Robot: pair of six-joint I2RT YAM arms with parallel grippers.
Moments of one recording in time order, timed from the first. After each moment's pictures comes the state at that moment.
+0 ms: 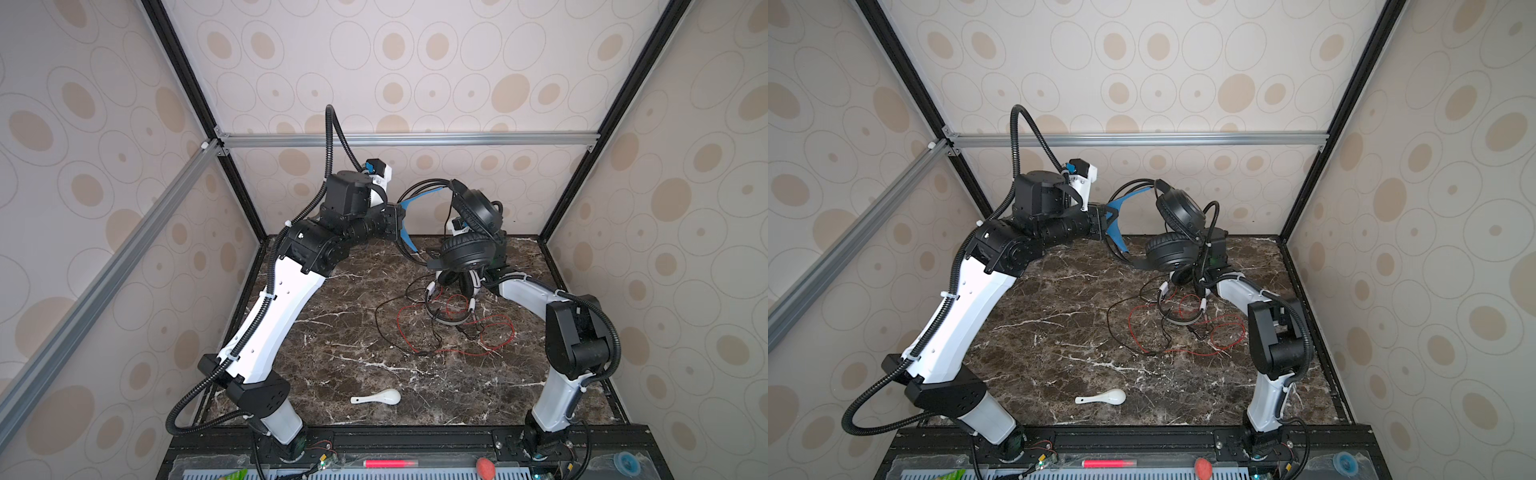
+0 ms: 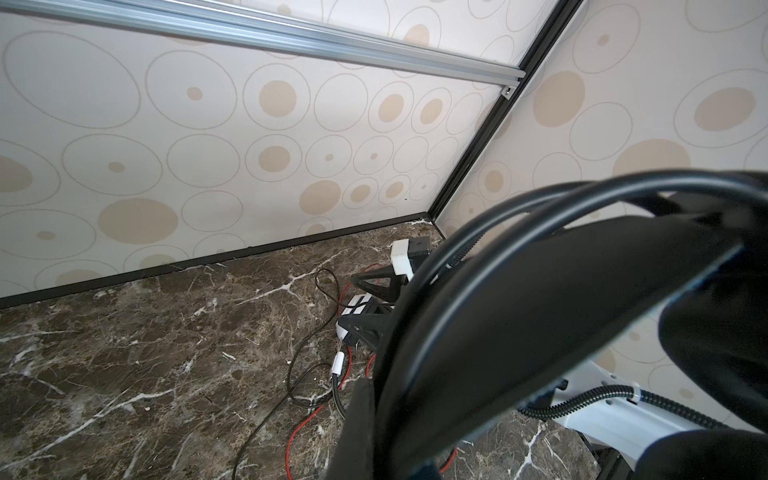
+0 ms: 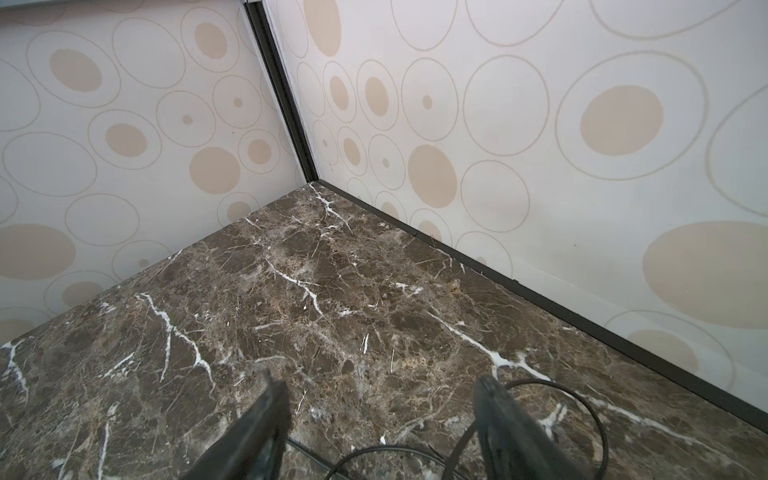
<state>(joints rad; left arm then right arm) -0.61 1.64 2.17 -0.87 0.06 -0.36 0.25 1.86 1.27 0.35 -0.62 0.01</state>
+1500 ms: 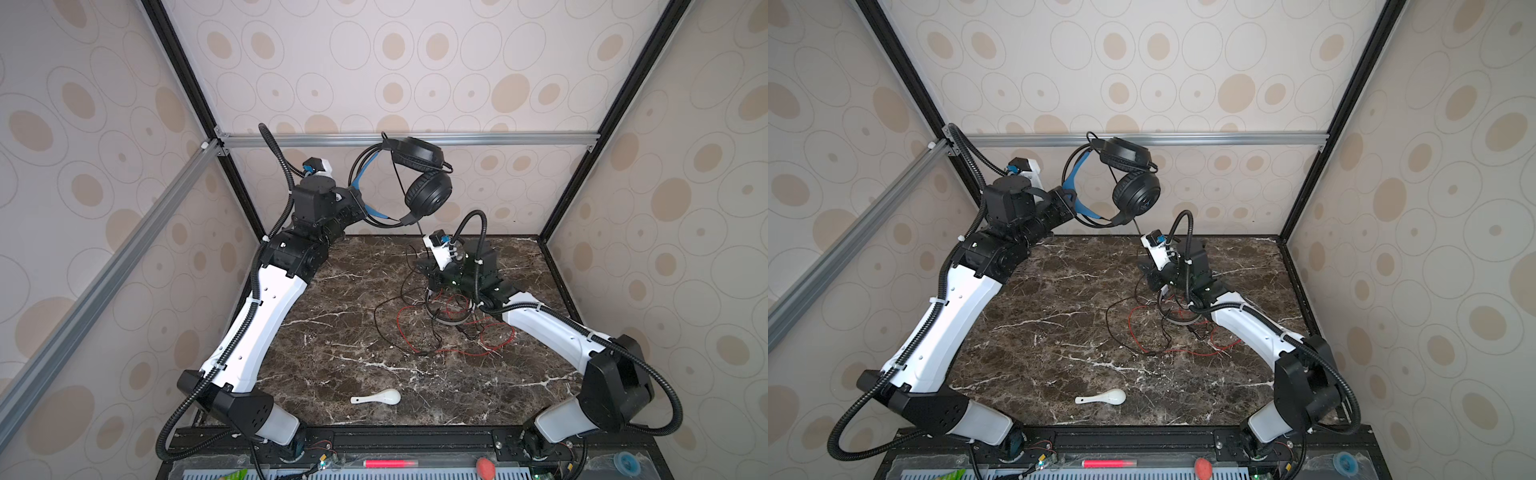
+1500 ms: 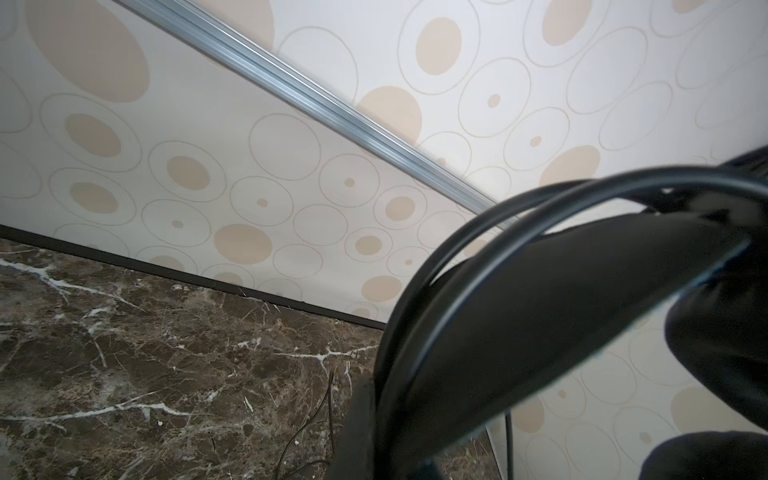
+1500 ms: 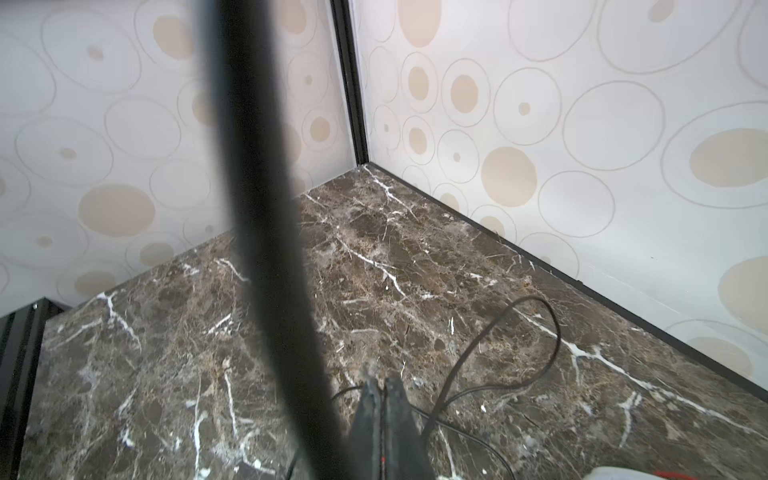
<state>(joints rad) -0.41 1.50 1.84 -0.52 -0.15 -0.67 0.54 1.50 1.15 0.05 -0.36 -0.05</state>
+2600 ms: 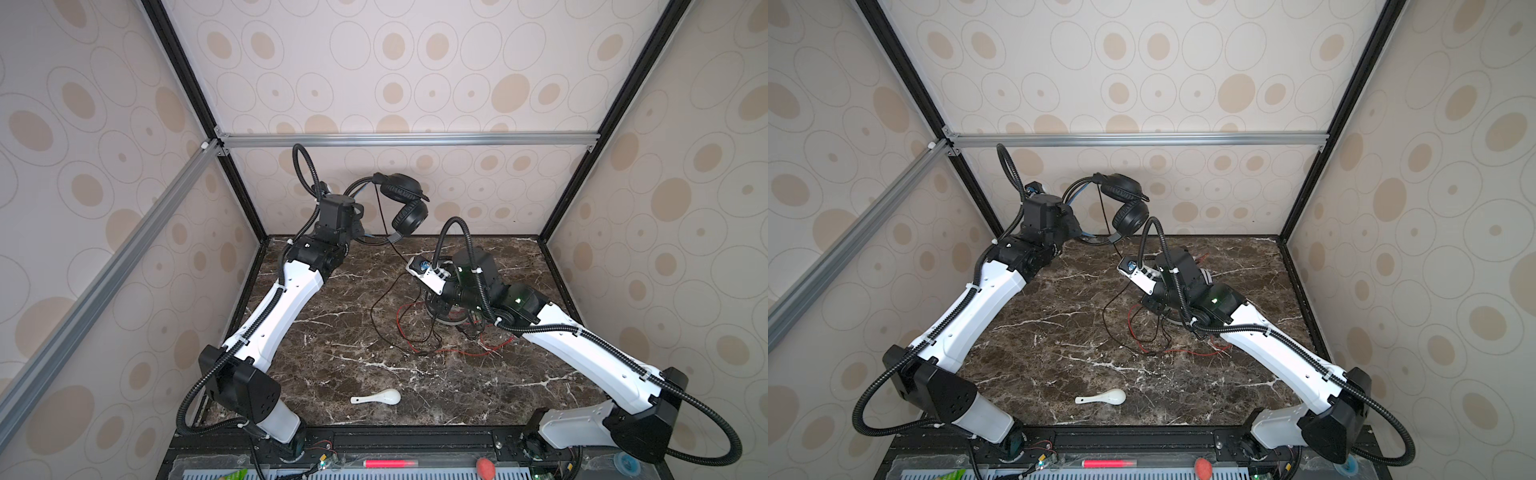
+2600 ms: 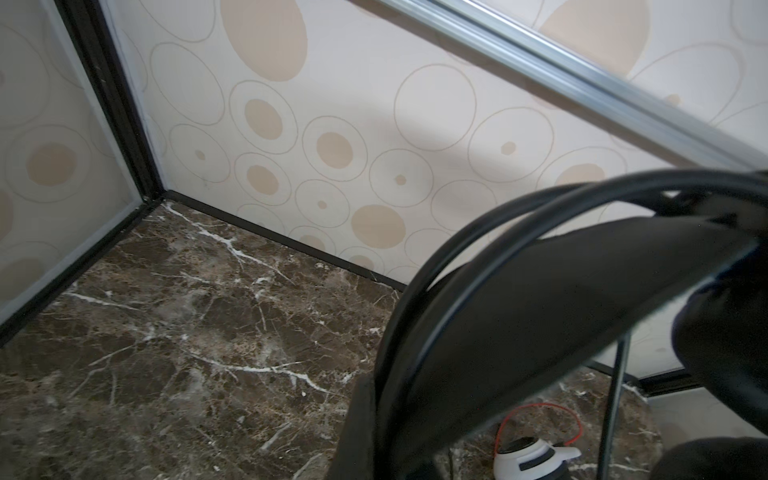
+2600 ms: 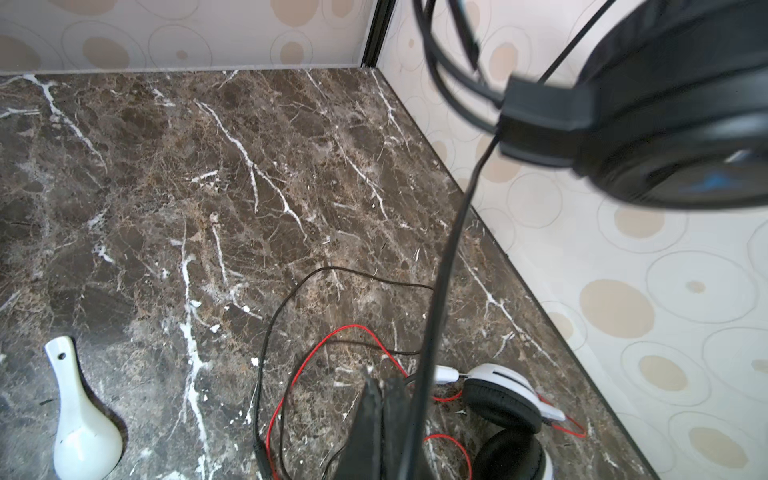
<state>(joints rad) -0.44 1.58 1.69 -0.53 -0.47 -0.55 0.78 1.35 1.40 -0.58 0.02 -0.43</state>
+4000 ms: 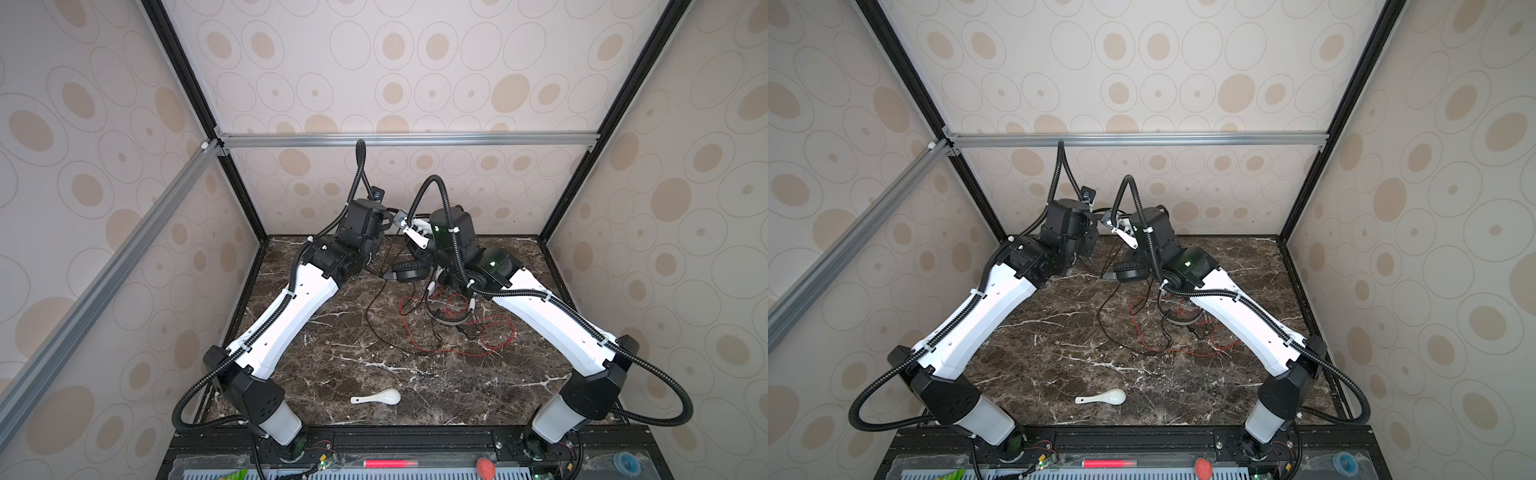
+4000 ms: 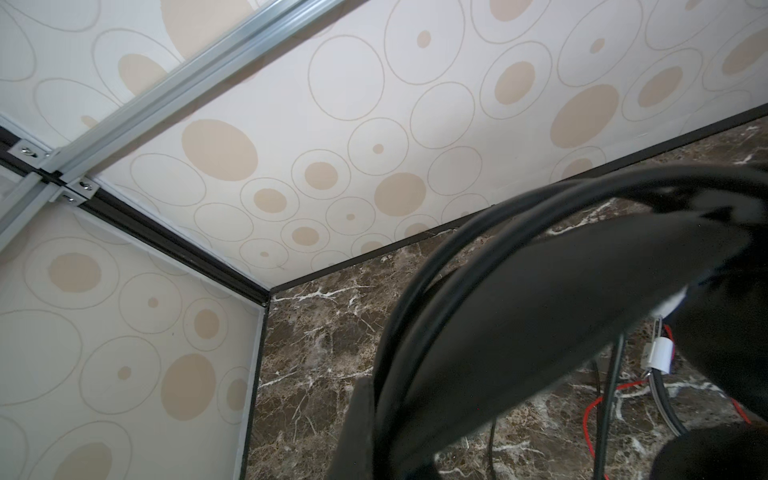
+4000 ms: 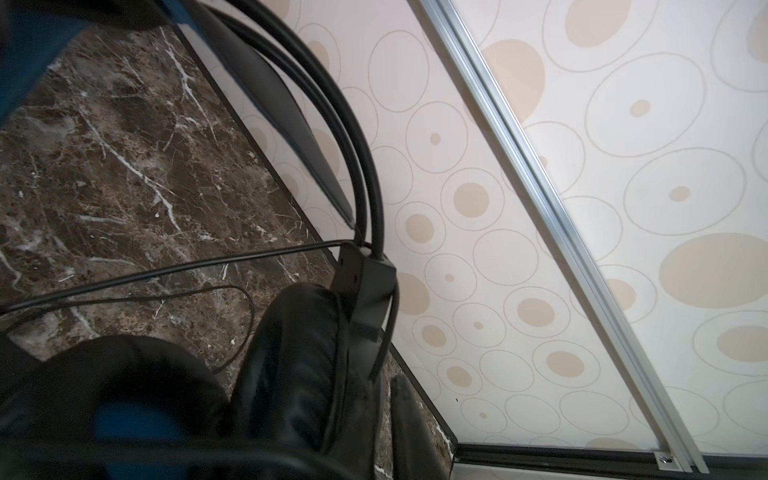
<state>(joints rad) -0.61 1.59 1.83 -0.76 -0.63 0.09 0.79 1.64 1.84 -0.57 0.52 -0.65</state>
